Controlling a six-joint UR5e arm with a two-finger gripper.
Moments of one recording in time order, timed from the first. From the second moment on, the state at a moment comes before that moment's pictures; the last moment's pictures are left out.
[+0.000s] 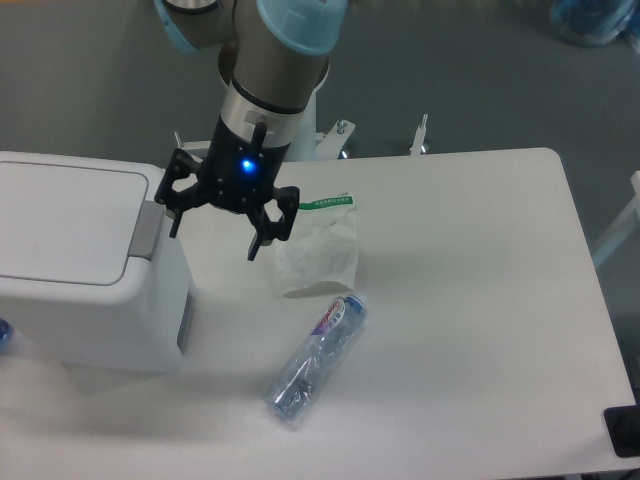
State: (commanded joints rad) arm 2.35 -1.68 -1.57 -1.27 1.08 0.39
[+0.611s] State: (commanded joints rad) arm 2.33 -1.68 -1.57 -1.27 1.08 0.35
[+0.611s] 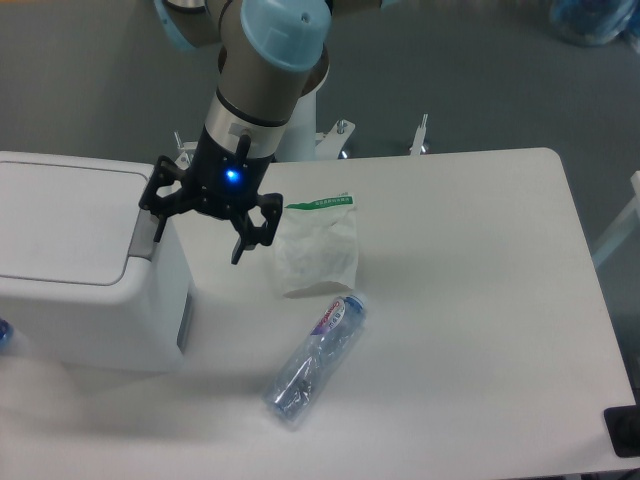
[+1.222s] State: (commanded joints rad) arm 2.33 -1.68 -1.57 -1.27 1.08 0.32
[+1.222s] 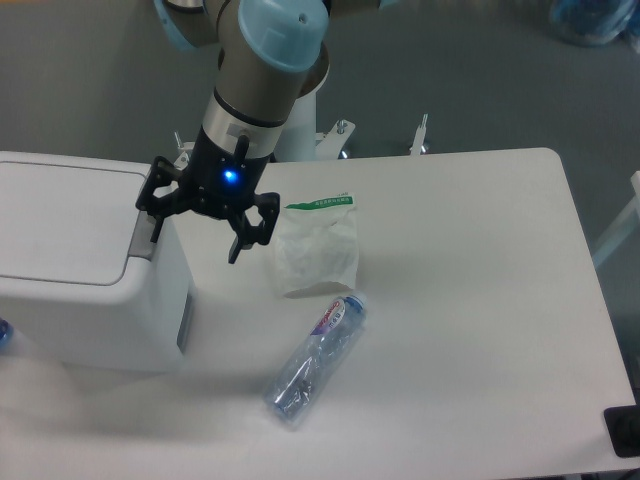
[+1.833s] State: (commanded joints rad) arm 2.32 -1.69 -1.58 -1.27 1.08 0.32
